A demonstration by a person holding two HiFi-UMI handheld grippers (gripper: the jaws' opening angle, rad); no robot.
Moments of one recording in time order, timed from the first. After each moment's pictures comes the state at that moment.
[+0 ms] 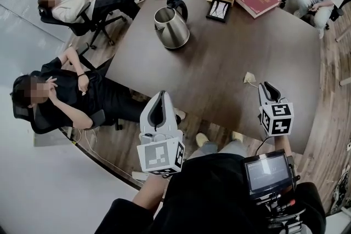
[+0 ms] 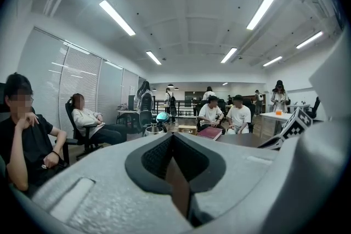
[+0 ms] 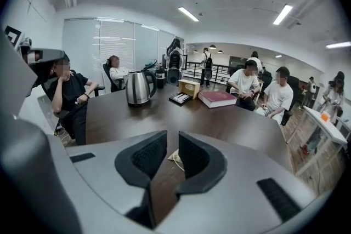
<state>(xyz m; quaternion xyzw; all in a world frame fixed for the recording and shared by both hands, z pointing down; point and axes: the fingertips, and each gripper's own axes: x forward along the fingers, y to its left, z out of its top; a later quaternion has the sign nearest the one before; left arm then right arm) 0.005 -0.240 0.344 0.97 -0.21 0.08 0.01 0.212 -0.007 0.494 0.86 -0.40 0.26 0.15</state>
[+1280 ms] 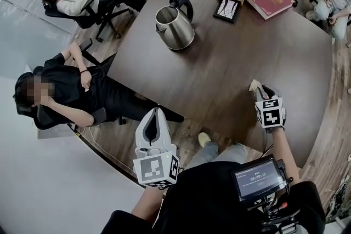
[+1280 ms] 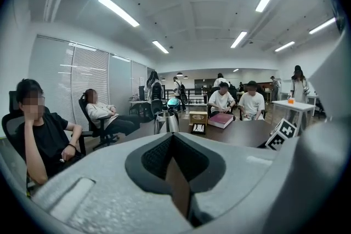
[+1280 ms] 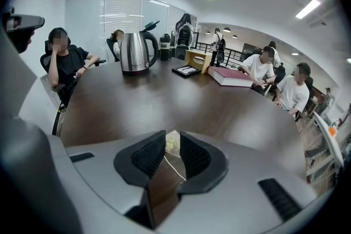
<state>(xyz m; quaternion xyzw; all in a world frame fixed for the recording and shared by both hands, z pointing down) 0.007 -0.257 0.388 0.95 -0.27 0.15 0.00 0.272 -0.035 0.623 0.81 -0.42 0.34 0.23</state>
